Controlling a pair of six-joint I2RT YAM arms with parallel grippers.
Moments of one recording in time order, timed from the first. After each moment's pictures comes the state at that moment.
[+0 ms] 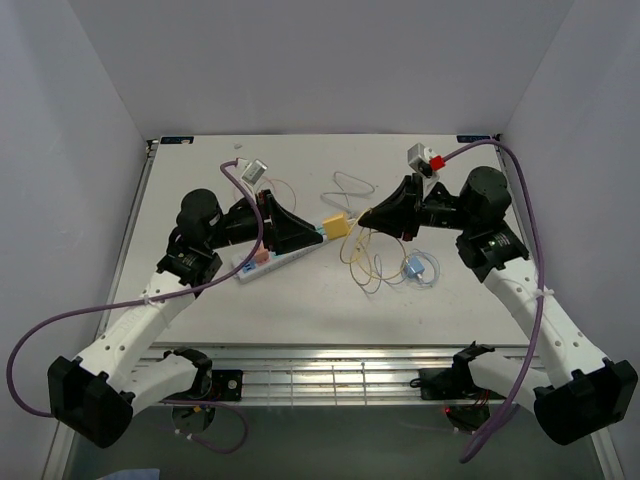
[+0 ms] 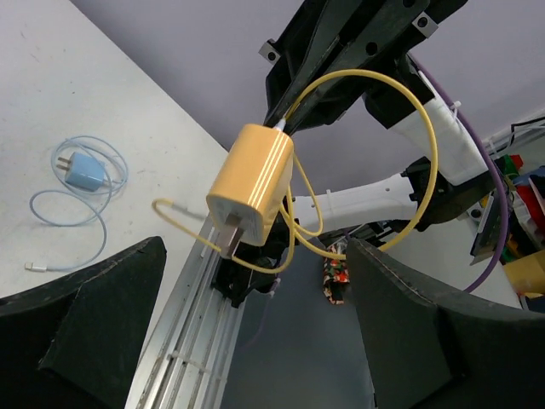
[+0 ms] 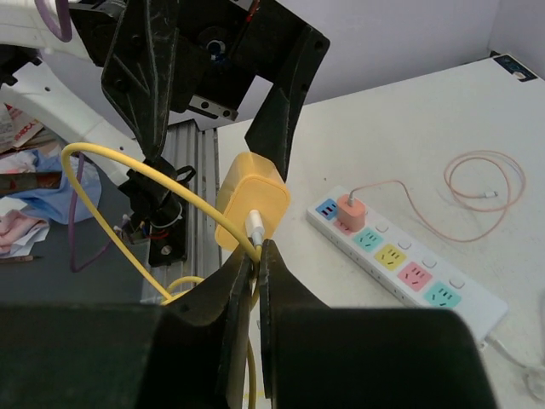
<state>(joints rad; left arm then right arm) -0.47 1.04 0.89 0.20 0.85 -0.82 0.38 1.05 1.02 0.08 -1.07 0.22</state>
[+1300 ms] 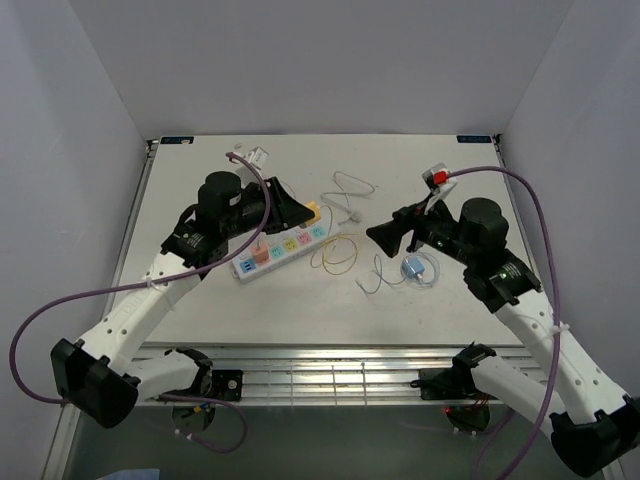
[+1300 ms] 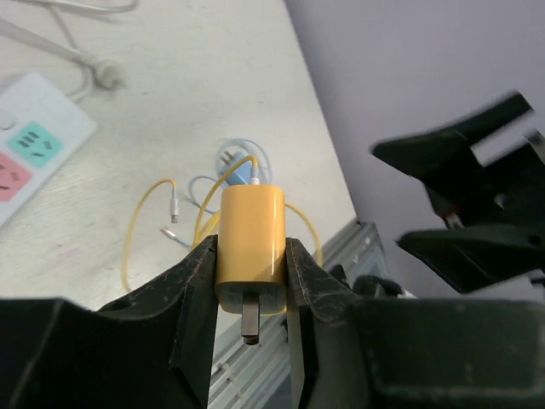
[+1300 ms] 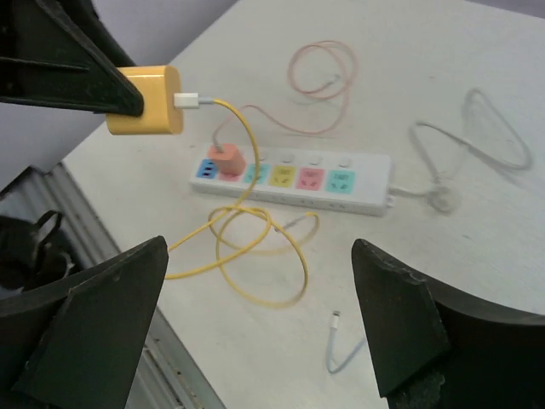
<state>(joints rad) -0.53 1.12 1.05 -0.18 0.42 -0.73 0.49 0.92 0.92 -0.16 -0.47 0.24</state>
